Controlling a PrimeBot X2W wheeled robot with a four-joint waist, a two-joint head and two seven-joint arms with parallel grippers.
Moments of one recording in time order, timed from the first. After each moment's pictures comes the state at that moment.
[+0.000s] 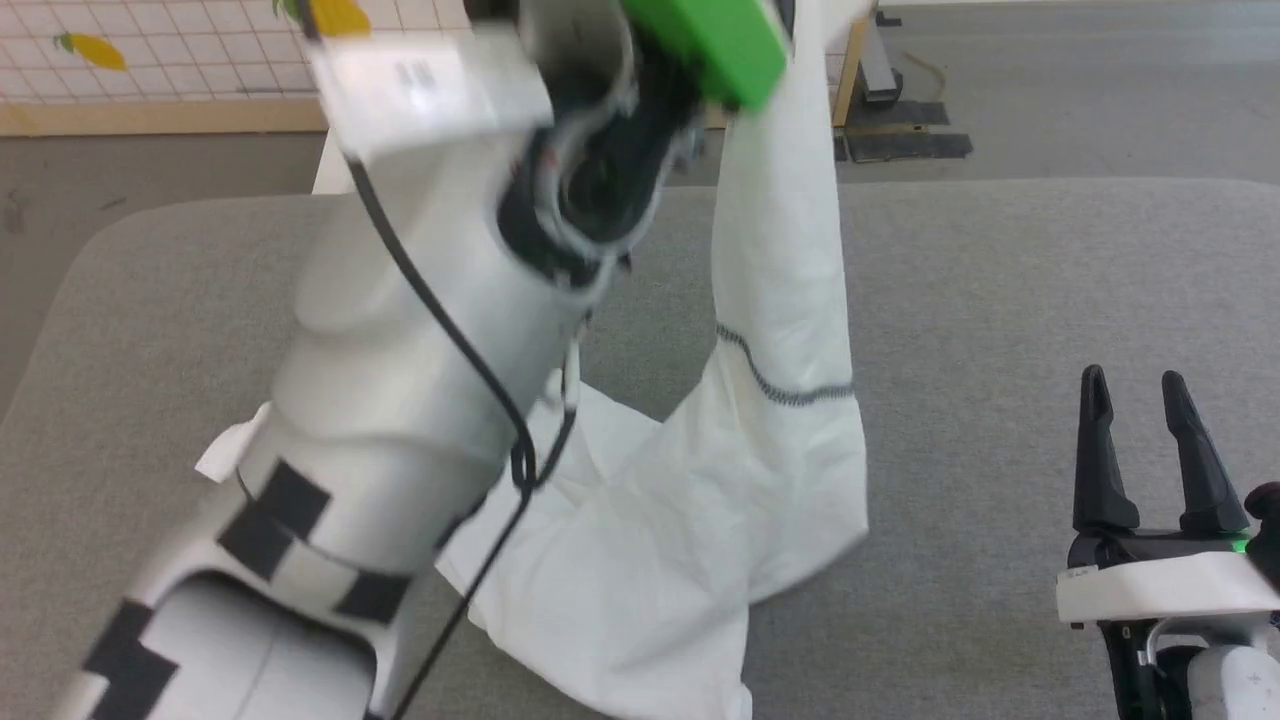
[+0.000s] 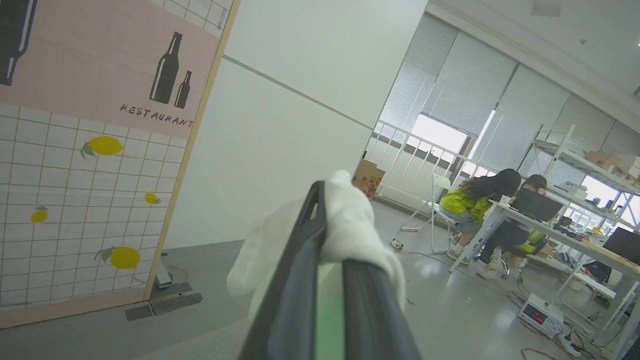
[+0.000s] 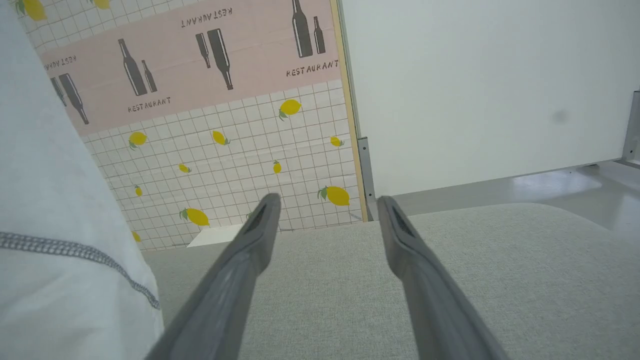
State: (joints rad) left arm -1.11 0.06 -0.56 0.25 -1.08 0.07 0.11; right arm -0.04 -0.05 -0.14 0.03 0.24 0.13 -0.25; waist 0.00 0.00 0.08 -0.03
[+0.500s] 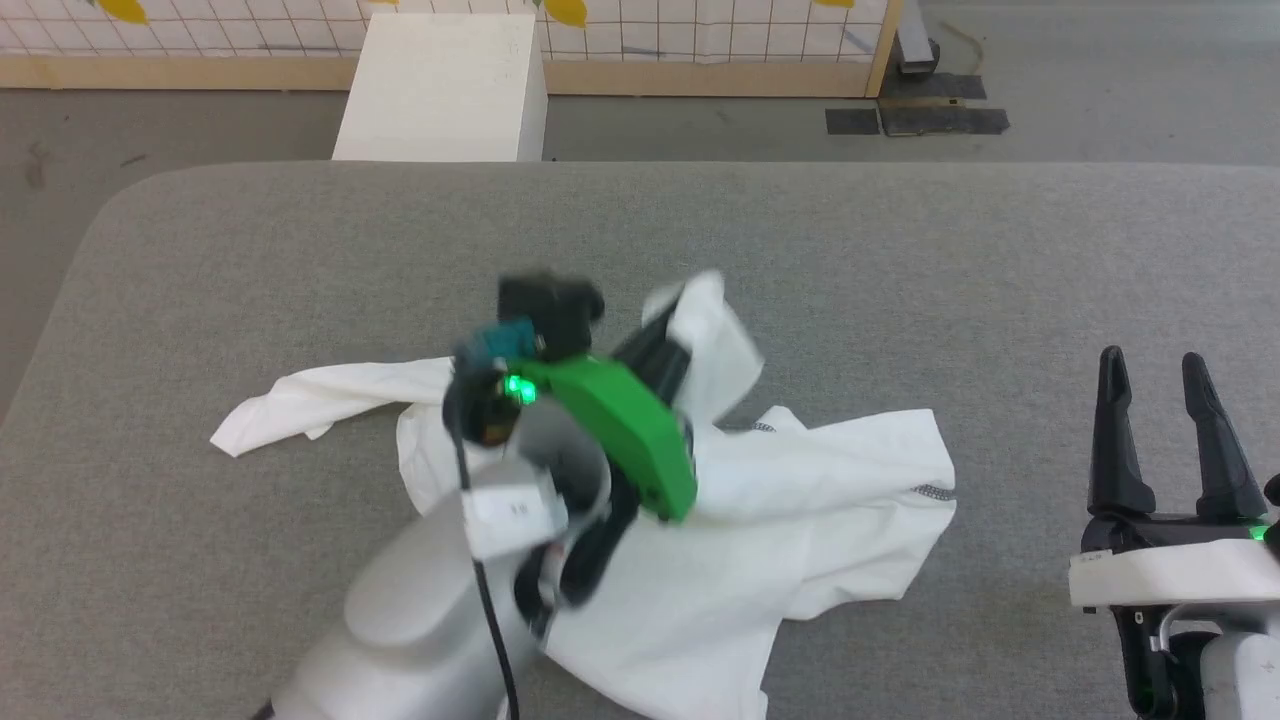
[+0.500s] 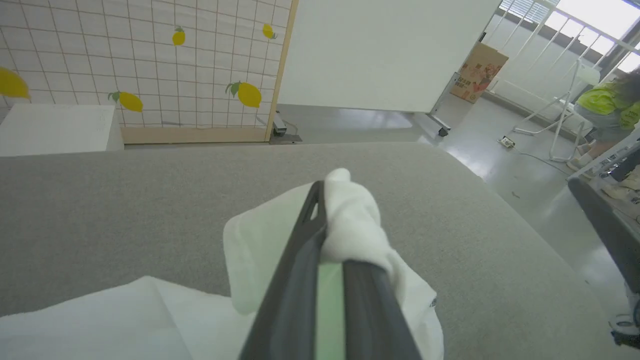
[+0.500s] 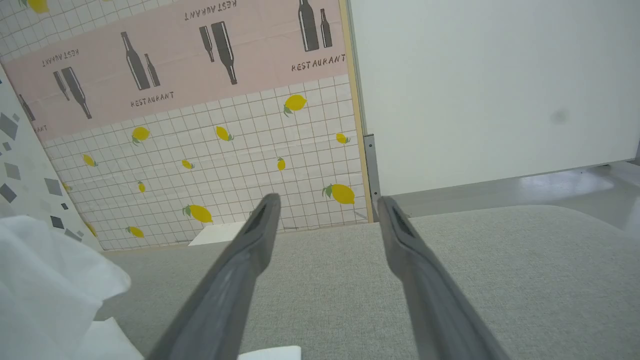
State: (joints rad) left arm -0.62 0.22 -0.78 0.18 -0.87 0.14 -0.01; right arm -0.06 -0.05 -0.16 0.01 0.23 0.13 -0.25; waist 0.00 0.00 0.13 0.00
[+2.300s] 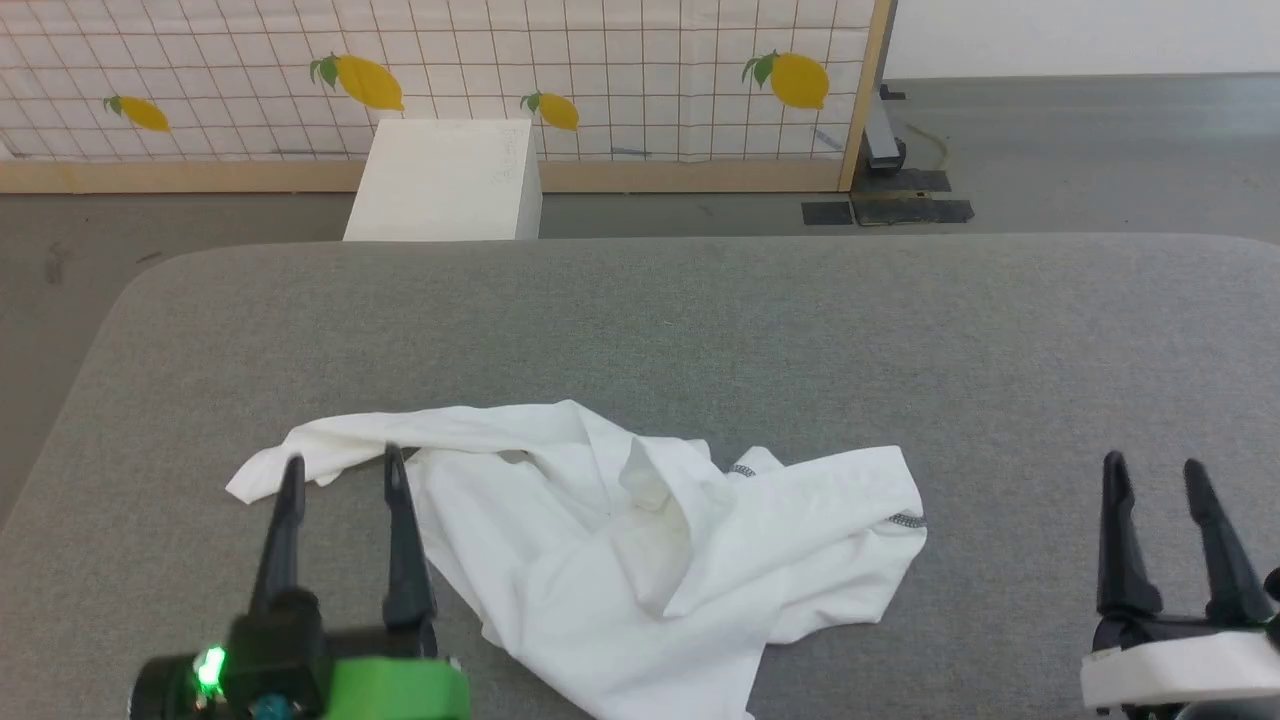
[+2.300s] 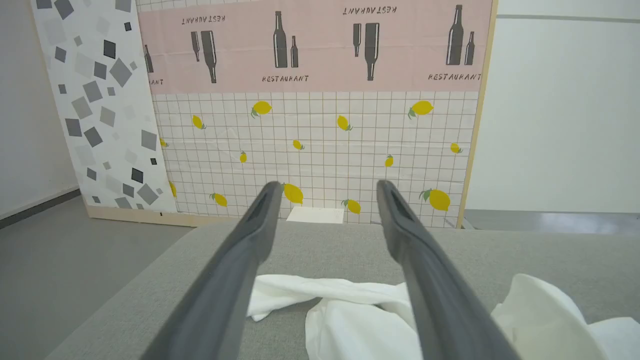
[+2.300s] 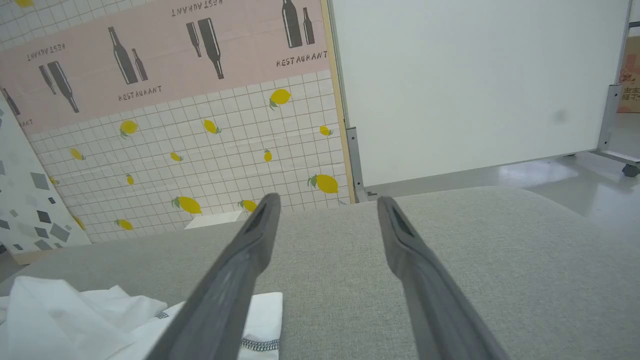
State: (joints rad) left arm 0.07 0.36 -0.40 -0.29 -0.31 0.50 -0.26; right arm 0.10 -0.05 -0.18 -0.03 0.23 0.13 -0.22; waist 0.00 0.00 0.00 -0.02
